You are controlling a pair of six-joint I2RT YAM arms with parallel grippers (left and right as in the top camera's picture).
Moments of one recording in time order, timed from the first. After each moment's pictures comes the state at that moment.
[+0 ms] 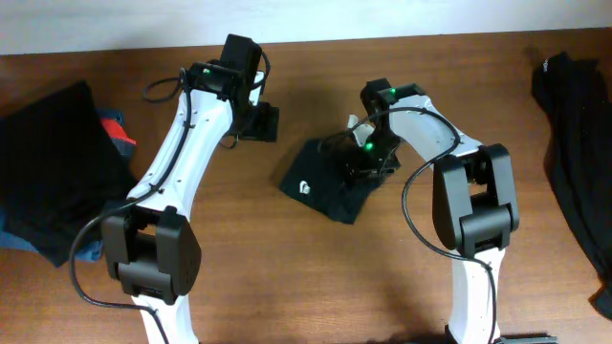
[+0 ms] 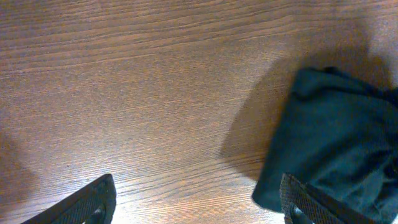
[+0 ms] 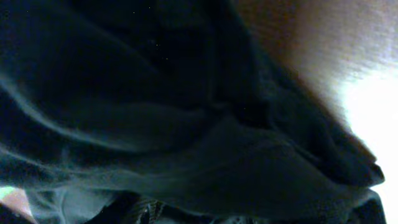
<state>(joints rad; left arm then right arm) -0.30 2.06 1.91 -1.14 -0.01 -0.15 0.23 2.25 1.71 -1.18 -0.33 -0.03</state>
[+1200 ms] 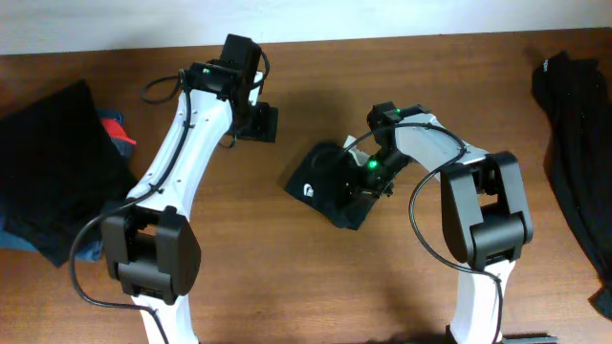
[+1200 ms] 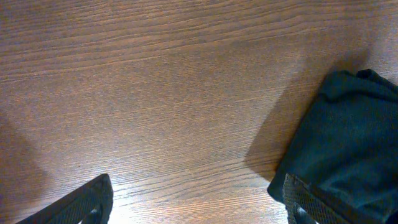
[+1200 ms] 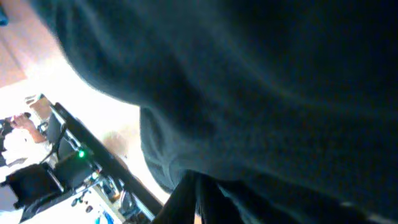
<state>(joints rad) -0.30 2.06 1.91 -1.14 -0.04 -0.13 0.23 2.14 1.48 -1.13 -0.73 -0.06</state>
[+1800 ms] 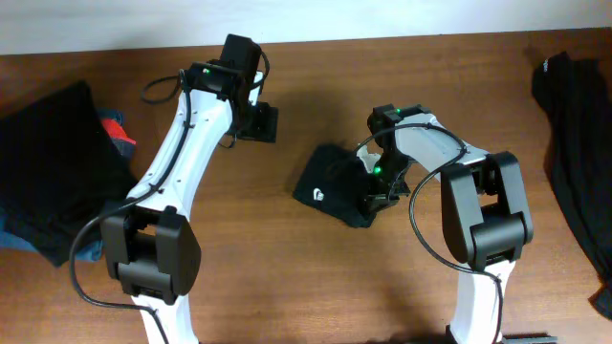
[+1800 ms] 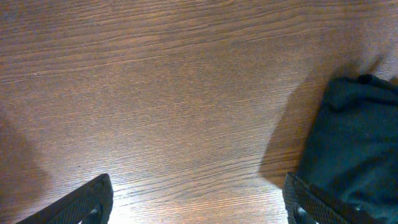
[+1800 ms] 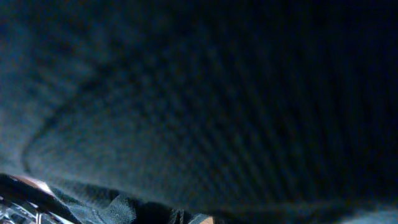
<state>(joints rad) -0.30 2.06 1.91 -1.14 -0.04 -0.13 0.23 2.14 1.47 -1.18 -0.35 0.00</state>
